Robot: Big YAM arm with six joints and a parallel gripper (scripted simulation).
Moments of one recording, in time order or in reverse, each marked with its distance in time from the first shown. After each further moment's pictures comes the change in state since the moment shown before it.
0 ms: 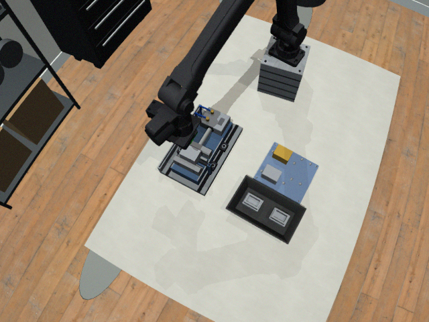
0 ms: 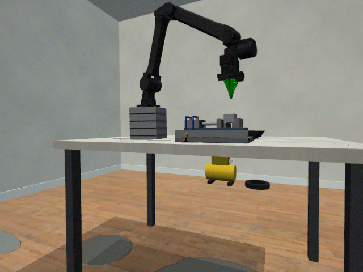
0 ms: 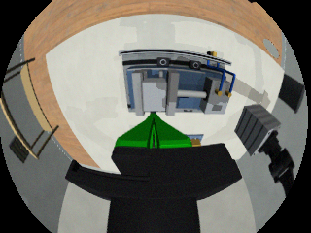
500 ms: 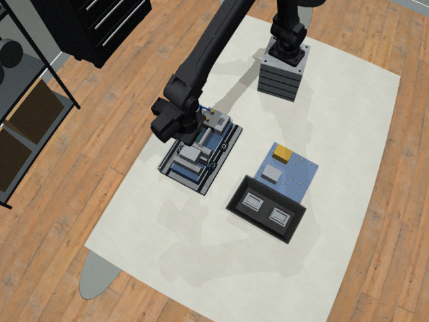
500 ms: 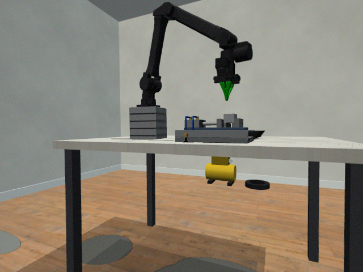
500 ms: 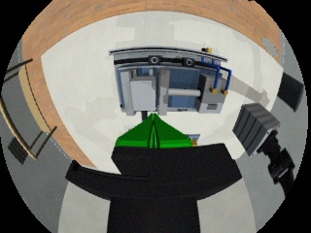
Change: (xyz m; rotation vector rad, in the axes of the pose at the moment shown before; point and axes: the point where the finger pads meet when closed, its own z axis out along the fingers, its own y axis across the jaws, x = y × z) arm 0.005 -0.019 0.007 0.015 0.004 0.000
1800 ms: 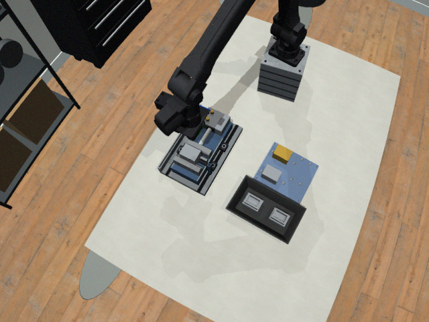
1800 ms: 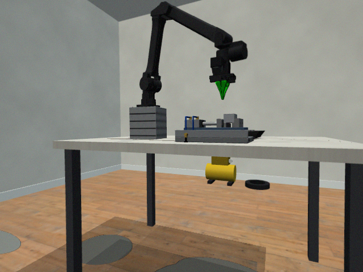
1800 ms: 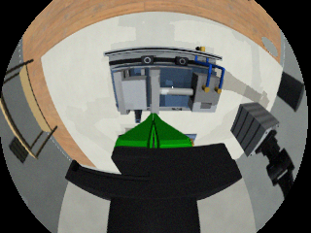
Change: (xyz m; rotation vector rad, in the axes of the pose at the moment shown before) arm 0.000 -0.018 -0.005 -0.008 -0.002 0.004
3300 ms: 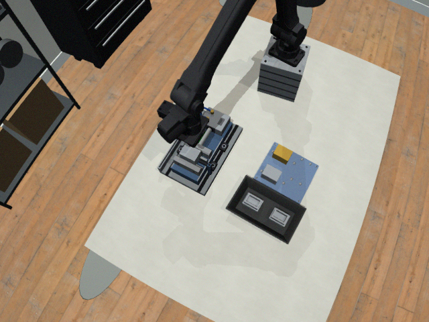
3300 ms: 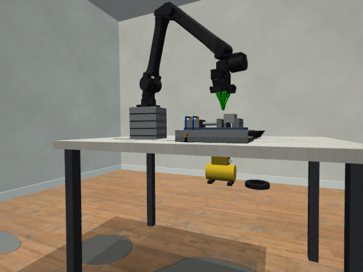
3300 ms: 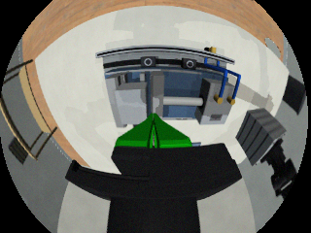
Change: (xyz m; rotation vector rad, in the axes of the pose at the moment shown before) arm -0.001 0.003 0.045 -0.011 -0.003 0.000
